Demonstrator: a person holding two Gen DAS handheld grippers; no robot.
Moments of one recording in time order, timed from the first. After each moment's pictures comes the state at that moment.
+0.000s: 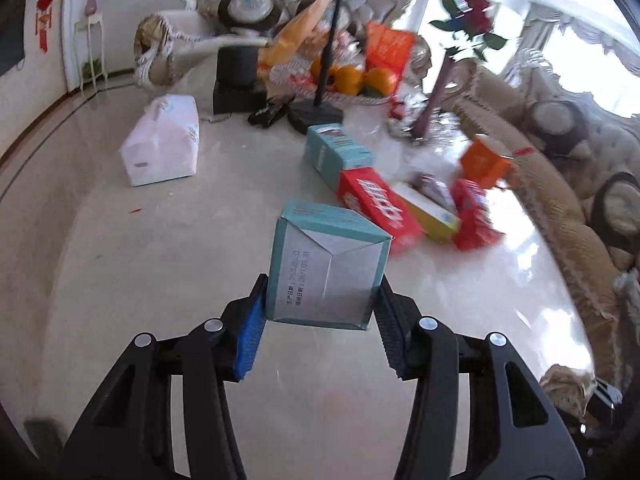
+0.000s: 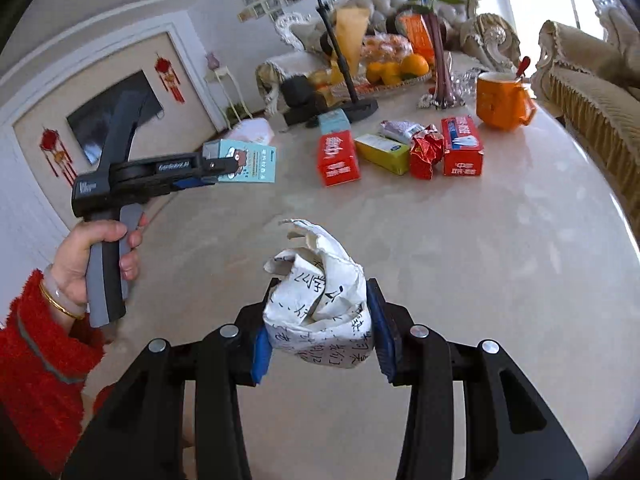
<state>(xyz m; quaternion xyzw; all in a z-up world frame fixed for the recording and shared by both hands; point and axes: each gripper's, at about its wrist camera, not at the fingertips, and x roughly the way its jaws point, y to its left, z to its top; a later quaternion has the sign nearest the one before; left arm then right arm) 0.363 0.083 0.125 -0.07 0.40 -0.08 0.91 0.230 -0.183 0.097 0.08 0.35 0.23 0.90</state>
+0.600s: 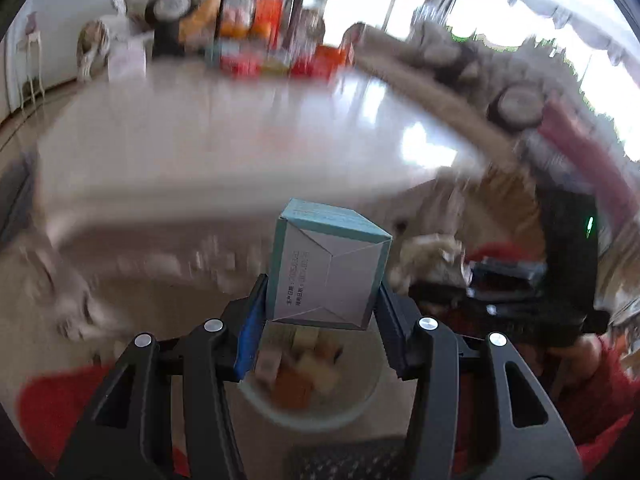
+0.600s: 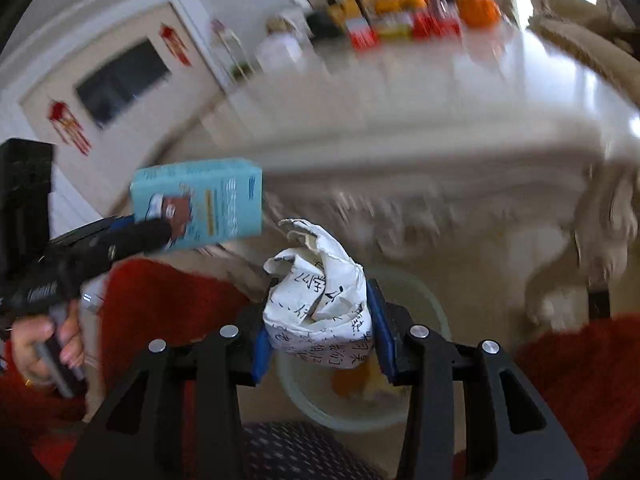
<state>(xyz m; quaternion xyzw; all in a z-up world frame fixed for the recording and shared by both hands) 0.027 0.027 0.030 -0.03 0.42 -0.21 0.88 0.041 -0.170 -0.002 0.07 0.44 0.22 0.87</state>
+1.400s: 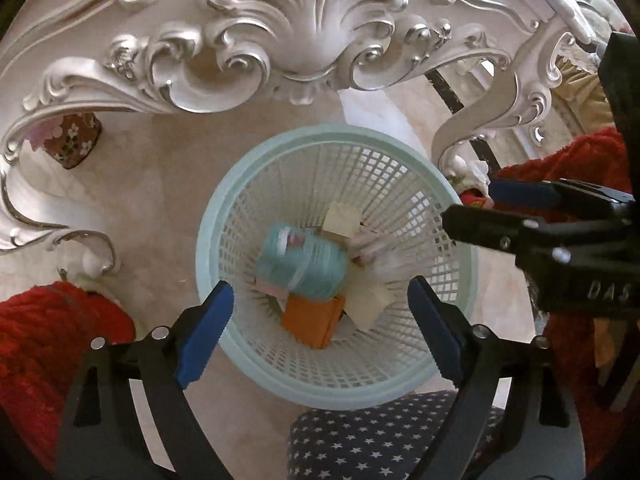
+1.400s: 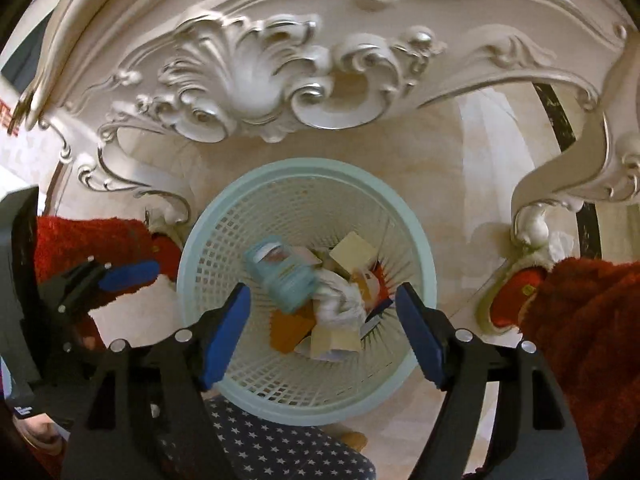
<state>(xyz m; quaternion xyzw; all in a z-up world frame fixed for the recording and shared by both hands) 0.052 -0.012 -0.154 0.01 0.58 -0.16 0.80 0.078 -0.166 -0.124 0.05 0.57 0.13 0.81</state>
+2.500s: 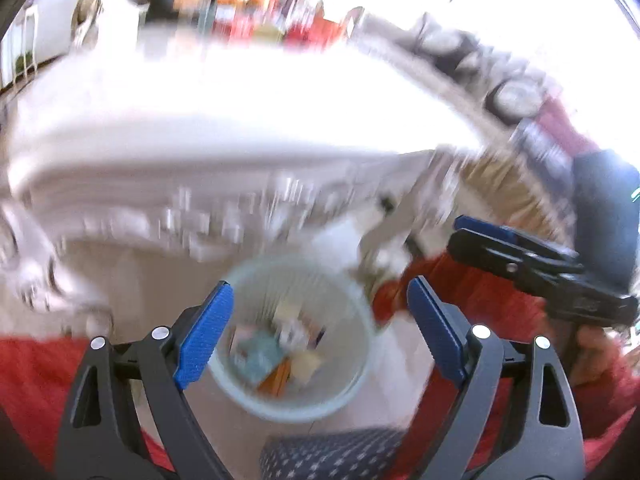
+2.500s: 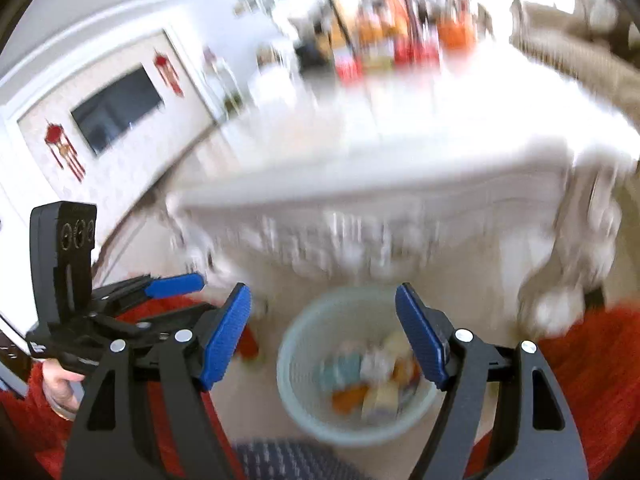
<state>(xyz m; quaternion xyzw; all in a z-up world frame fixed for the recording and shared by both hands) 0.033 0.024 0.027 -0.07 0.42 -0.24 0.87 0.028 -0.189 0.047 0.10 0.35 0.21 0.91</state>
